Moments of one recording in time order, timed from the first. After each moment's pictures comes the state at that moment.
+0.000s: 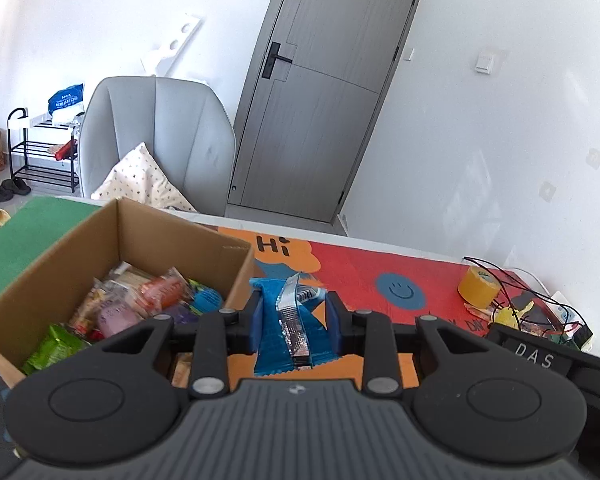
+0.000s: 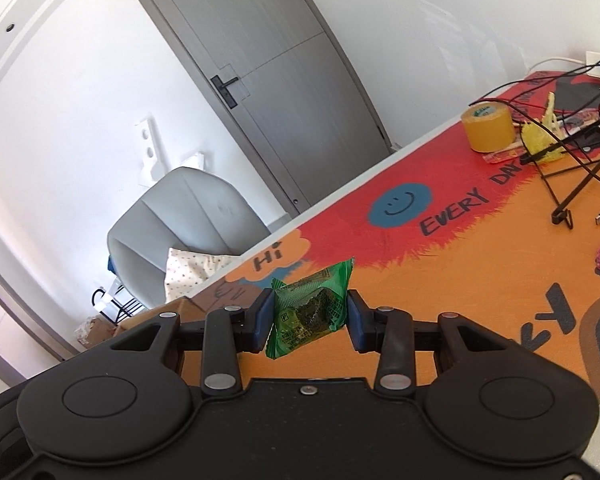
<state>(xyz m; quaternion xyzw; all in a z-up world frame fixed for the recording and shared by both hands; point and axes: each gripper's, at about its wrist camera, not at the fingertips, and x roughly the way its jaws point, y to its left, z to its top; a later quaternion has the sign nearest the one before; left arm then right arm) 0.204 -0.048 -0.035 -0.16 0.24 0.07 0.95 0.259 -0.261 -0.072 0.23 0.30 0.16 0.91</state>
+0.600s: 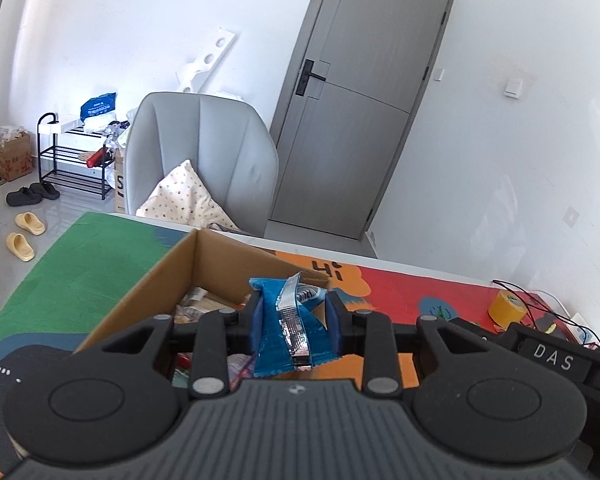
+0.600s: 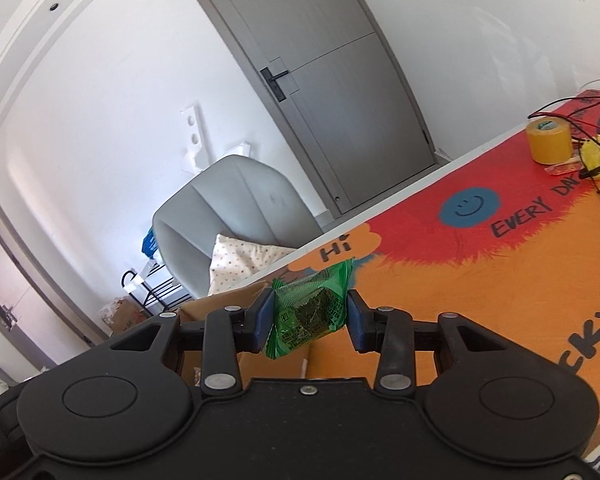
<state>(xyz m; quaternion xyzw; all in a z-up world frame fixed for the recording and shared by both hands) 0.175 0.013 -0.017 -0.17 0.23 0.12 0.95 0.243 -0.207 -0.049 0.21 0.29 0.22 0.91</state>
